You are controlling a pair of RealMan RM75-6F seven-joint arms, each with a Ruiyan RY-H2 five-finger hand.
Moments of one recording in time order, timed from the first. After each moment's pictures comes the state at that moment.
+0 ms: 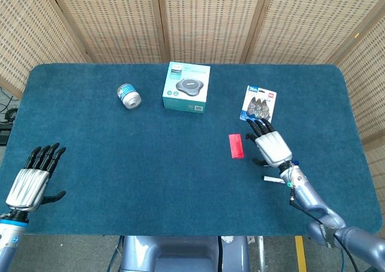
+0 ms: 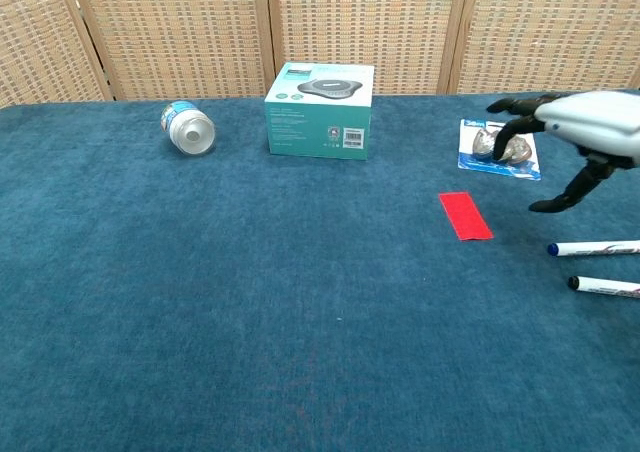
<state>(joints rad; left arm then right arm) -0.19 -1.12 -0.01 -1.71 1.50 1.37 0.22 0.62 -1.47 0.18 -1.21 -1.47 0.94 -0.08</state>
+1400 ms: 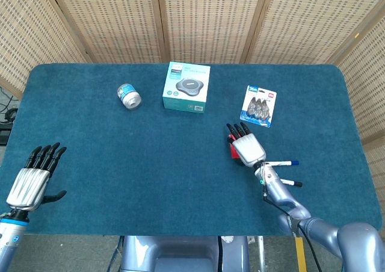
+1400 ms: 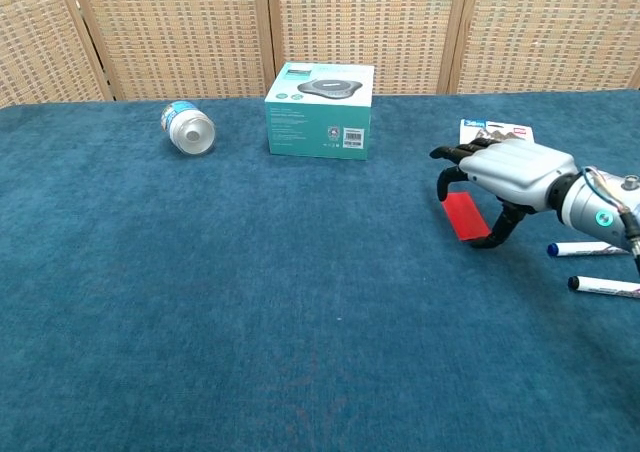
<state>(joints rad) -0.20 -1.12 -0.01 -1.71 1.49 1.36 0.21 0.74 -1.75 0.15 -0.93 -1.38 0.89 -0.22</state>
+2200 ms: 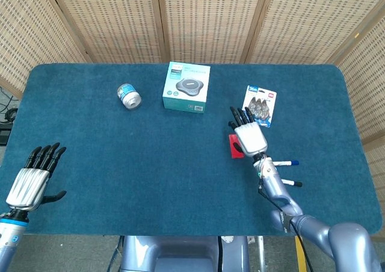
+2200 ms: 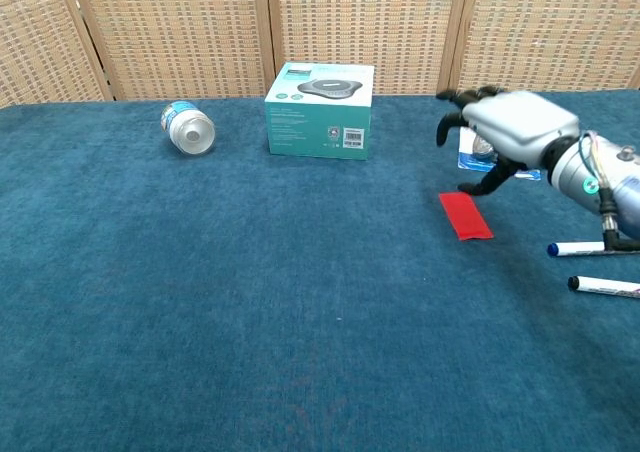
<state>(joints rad) -0.20 -1.12 -0.01 -1.71 1.50 1.36 0.20 0.75 -1.81 0.22 -0.85 -1.35 1.07 -0.21</state>
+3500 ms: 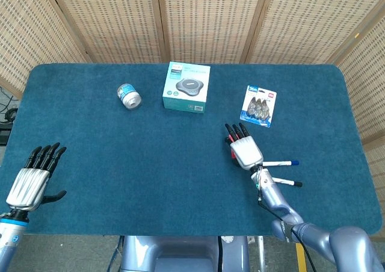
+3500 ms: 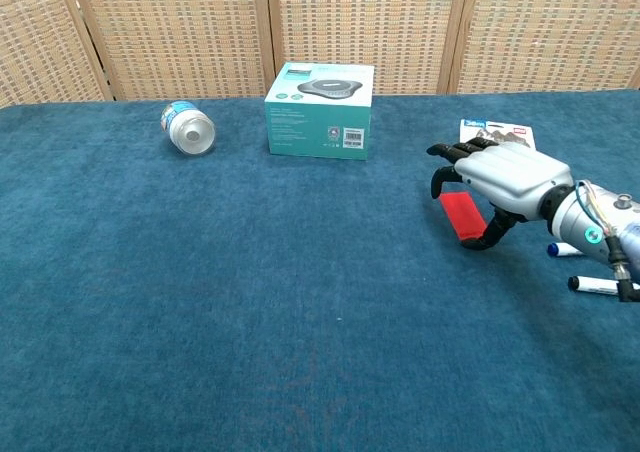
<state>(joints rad) -0.20 -1.12 -0.01 -1.71 1.49 1.36 0.20 0.71 -1.82 0.14 -0.91 -1.35 0.99 -0.26</state>
